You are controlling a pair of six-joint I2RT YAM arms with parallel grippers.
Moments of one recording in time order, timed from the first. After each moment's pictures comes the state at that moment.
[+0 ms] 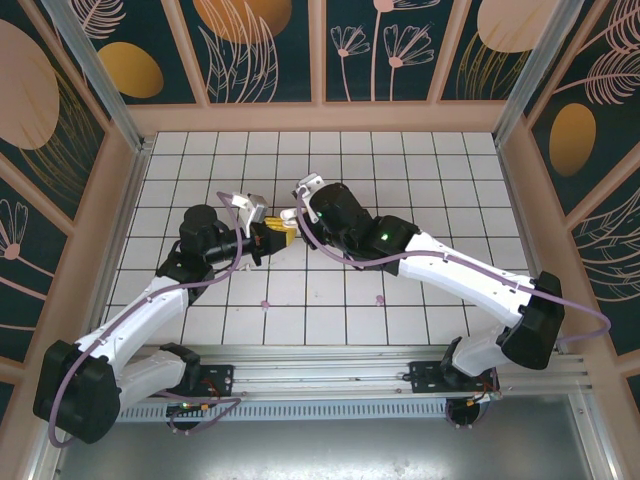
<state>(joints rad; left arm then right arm) -0.42 1.08 0.62 0.26 0.75 -0.22 1.02 1.44 1.34 -0.49 0.27 0.15</state>
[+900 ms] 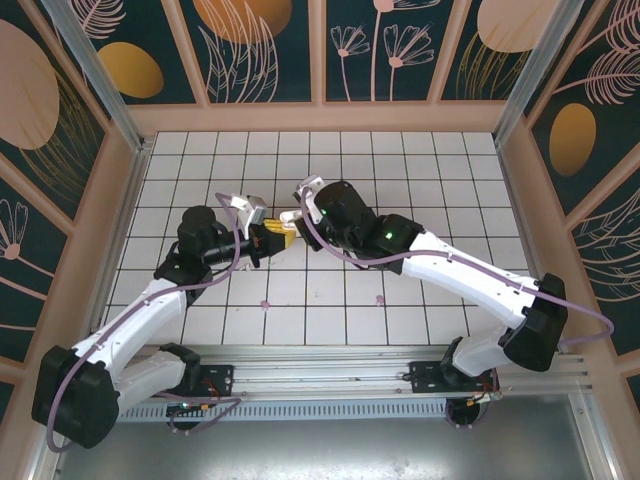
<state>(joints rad) -0.42 1.05 0.62 0.23 0.76 -0.22 1.01 1.42 1.33 -0.50 0.18 0.15</state>
